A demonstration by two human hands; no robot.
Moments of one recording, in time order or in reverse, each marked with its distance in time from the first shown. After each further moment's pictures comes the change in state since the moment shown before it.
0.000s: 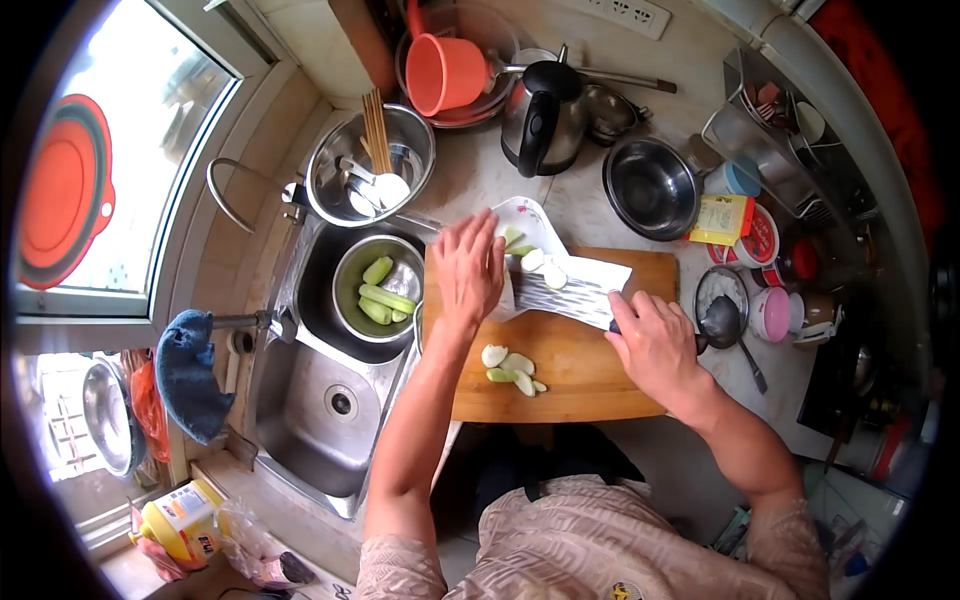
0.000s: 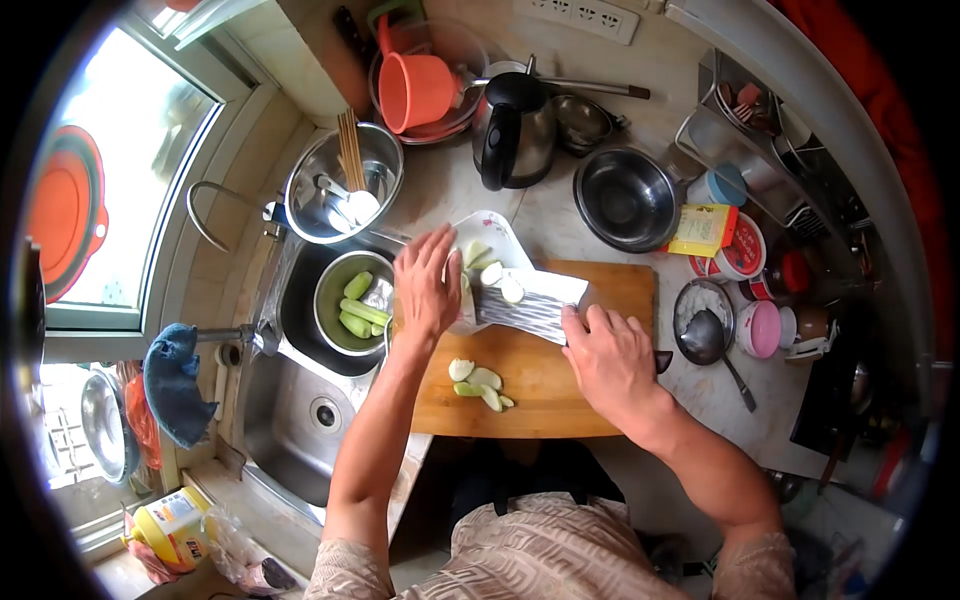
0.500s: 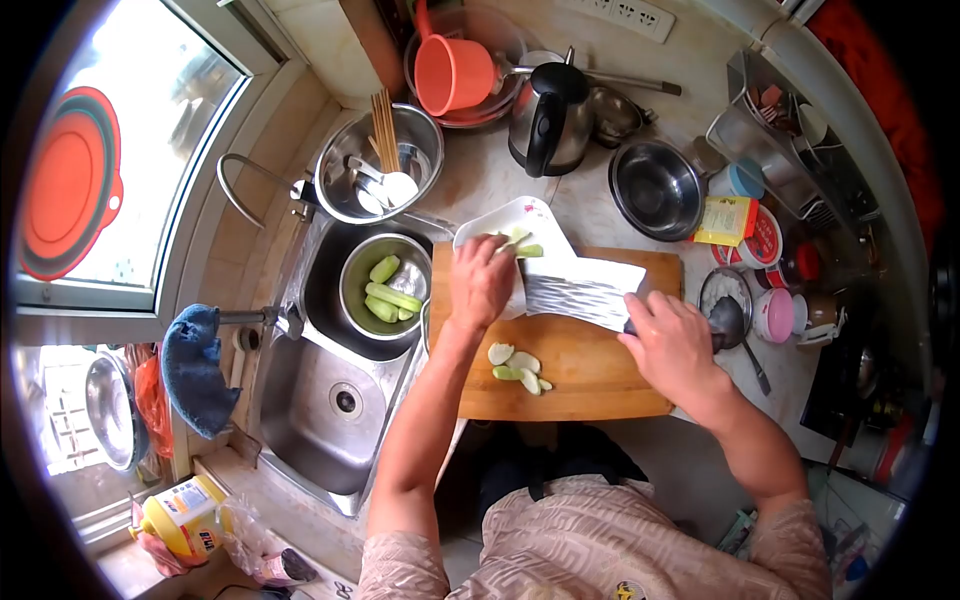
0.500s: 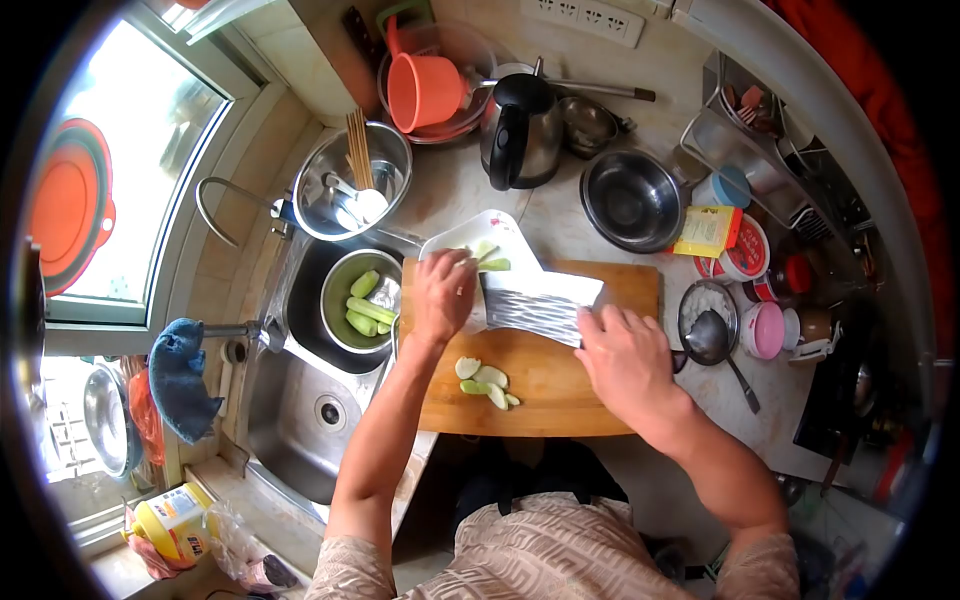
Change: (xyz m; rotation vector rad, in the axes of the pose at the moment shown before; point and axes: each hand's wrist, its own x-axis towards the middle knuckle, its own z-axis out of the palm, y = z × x) left_hand -0.011 -0.001 0.004 -0.083 0.086 0.168; right_hand -0.005 0.002 -0.019 -0.018 0.029 -0.024
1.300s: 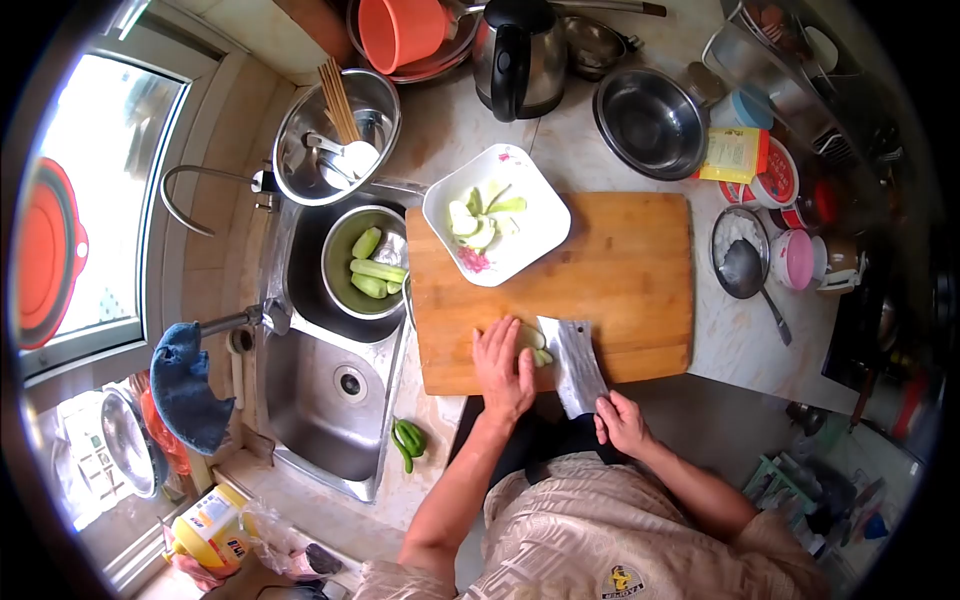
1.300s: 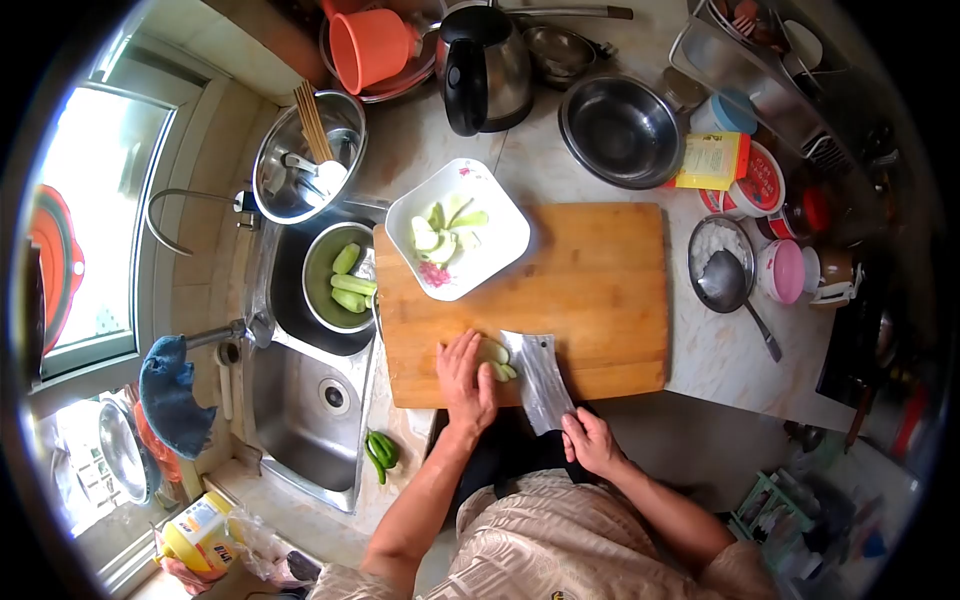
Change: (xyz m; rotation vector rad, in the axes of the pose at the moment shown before) left_hand -0.172 0.108 -0.018 -0.160 -0.262 -0.477; right_hand -0.191 -0.065 0.195 1.513 -0.274 0.748
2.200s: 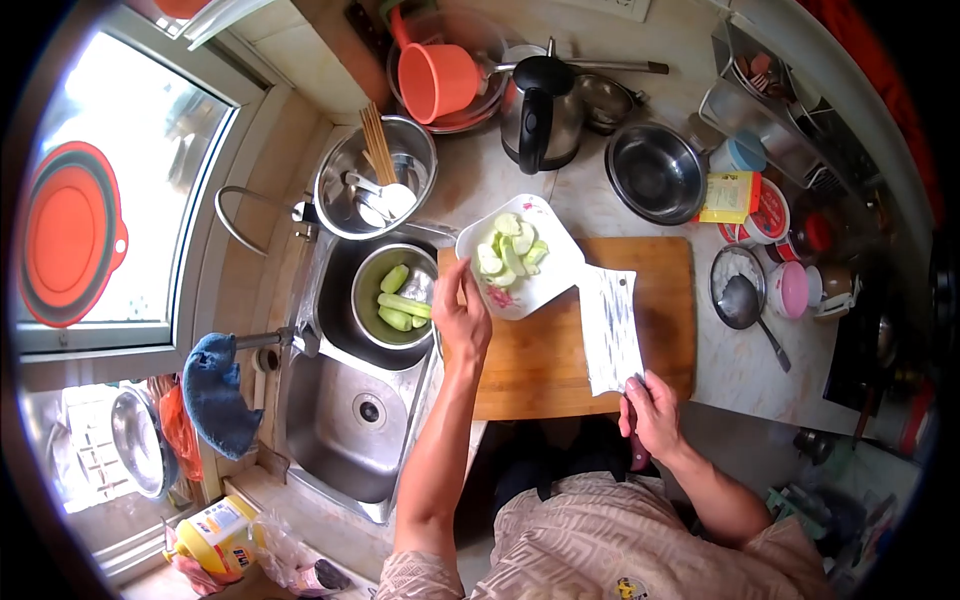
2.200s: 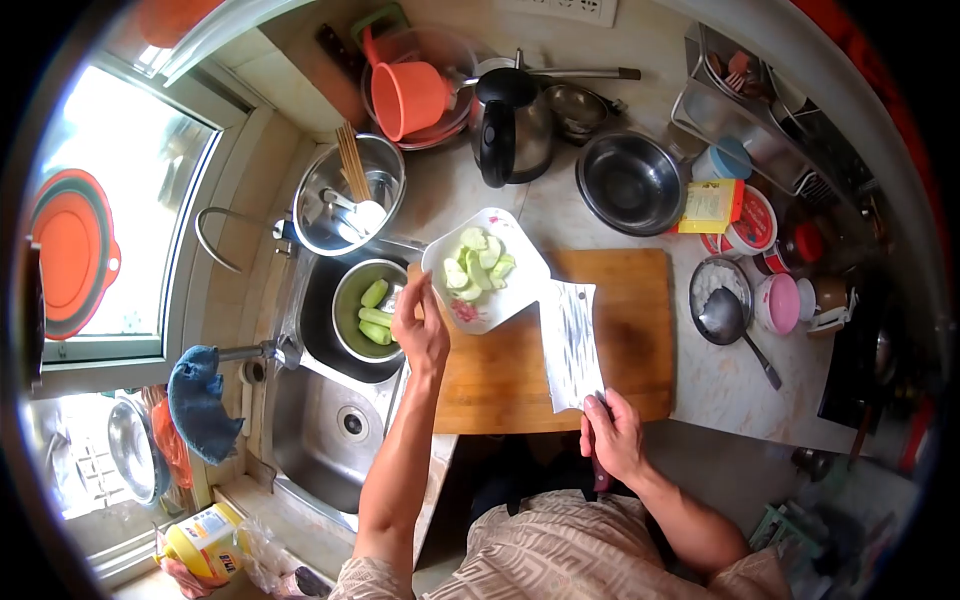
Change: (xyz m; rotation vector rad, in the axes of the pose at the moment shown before) left_hand 0.157 -0.021 -0.058 -0.150 0.380 -0.076; right_hand 0.008 -0.145 0.006 0.077 0.169 -0.191
